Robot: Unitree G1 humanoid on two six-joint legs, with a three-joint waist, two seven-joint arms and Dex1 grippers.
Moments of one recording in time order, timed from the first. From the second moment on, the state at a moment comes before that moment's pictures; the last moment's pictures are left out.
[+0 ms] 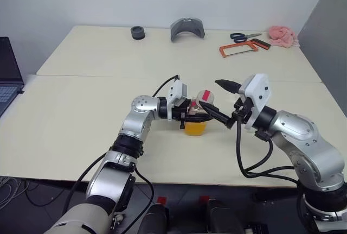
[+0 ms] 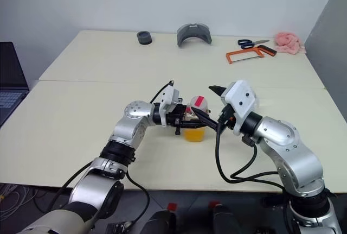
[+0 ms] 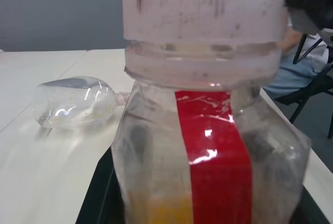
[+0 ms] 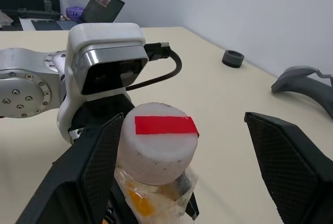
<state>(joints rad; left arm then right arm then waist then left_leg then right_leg) -0.80 0.23 -0.15 0.54 -0.28 0.00 -1.36 -0.38 -0.53 0.04 -0.64 0.43 0.67 0.51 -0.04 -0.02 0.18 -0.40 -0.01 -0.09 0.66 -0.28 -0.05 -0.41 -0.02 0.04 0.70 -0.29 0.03</state>
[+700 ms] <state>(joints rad) -0.84 0.20 -0.11 0.59 -0.28 -0.07 -1.31 -0.39 -0.49 0.01 -0.68 0.58 0.79 0.44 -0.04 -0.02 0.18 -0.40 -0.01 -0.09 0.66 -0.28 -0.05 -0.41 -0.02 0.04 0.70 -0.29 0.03</state>
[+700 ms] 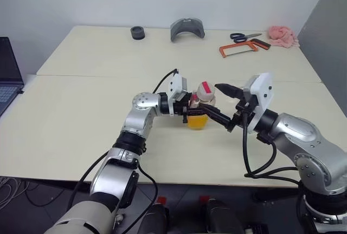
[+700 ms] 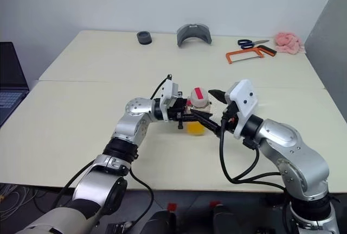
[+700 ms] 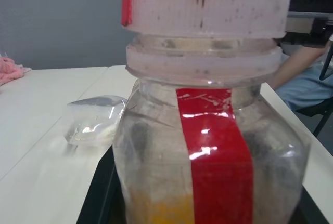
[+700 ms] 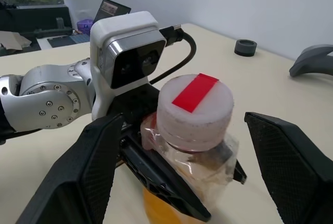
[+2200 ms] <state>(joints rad) -0.84 0.19 -0.11 0.60 -0.27 -0.08 -1.32 -0.43 -0.50 -0.01 -0.65 0.57 0.82 0.39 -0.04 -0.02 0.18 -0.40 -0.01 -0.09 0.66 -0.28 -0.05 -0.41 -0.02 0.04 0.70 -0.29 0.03</state>
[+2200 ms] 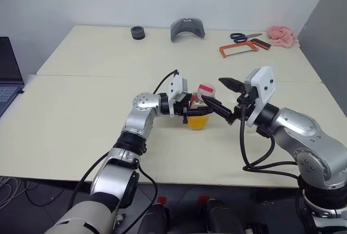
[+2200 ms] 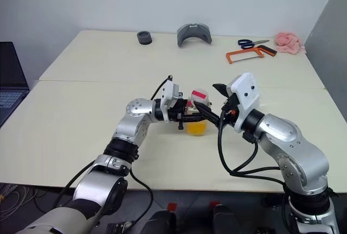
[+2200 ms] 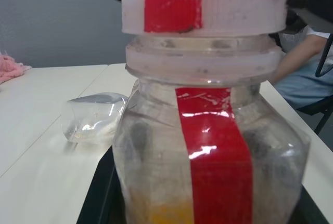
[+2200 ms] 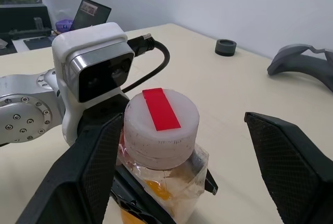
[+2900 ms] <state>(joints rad) -0.84 0.20 -0.11 0.60 -0.27 -0.08 -1.32 -0.41 -0.54 -0.05 -0.65 0.61 0.82 0.41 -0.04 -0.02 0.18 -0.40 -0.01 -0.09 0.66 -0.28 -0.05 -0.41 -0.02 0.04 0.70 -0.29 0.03</state>
